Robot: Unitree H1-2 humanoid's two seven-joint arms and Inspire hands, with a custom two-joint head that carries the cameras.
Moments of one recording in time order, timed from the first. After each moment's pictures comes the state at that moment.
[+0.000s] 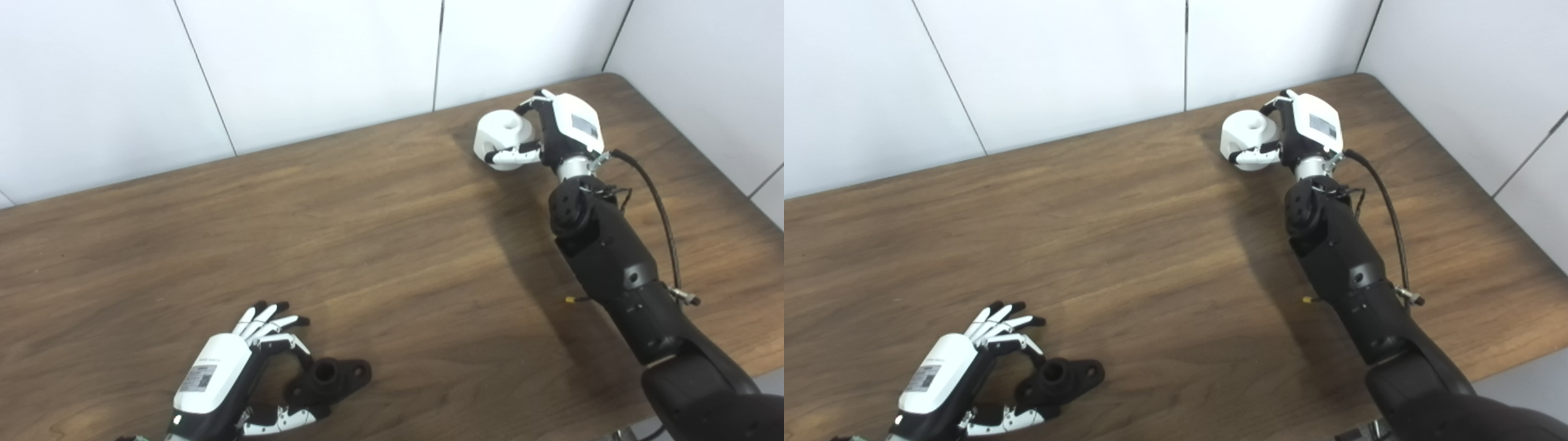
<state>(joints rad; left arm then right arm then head) 0.08 0.38 -0.35 -0.28 0.70 -0.16 -0.20 -0.42 -0.41 0.04 0.23 -0.71 0.42 -0.20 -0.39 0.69</state>
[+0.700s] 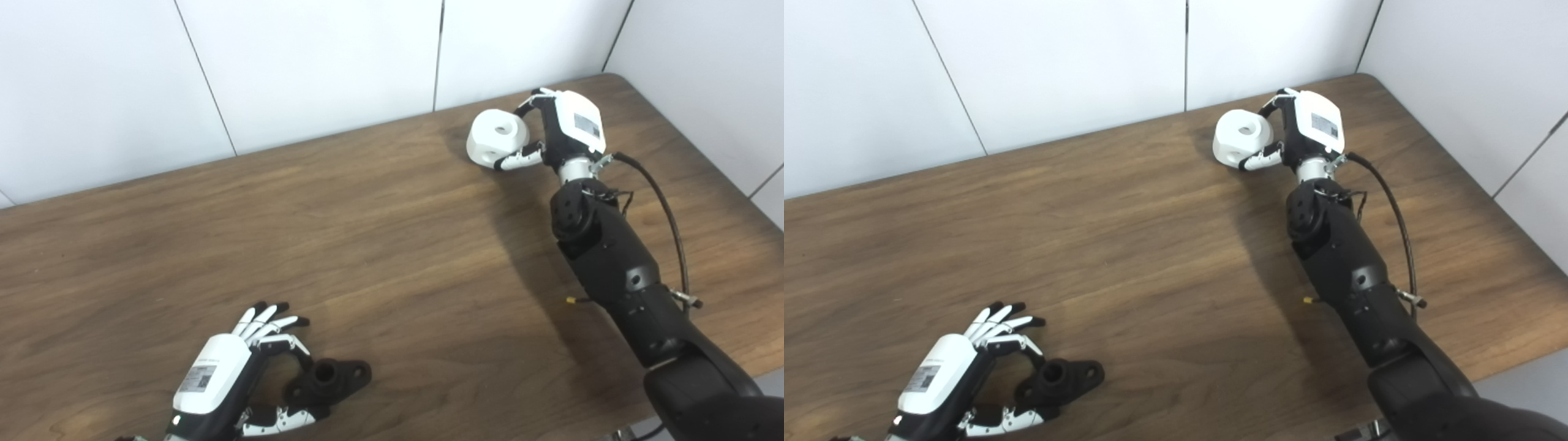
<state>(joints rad) 0.08 0.38 -0.34 -0.28 0.70 -0.17 -0.20 -0.41 -0.42 0.04 0.24 -0.69 0.34 -0.24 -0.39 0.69</state>
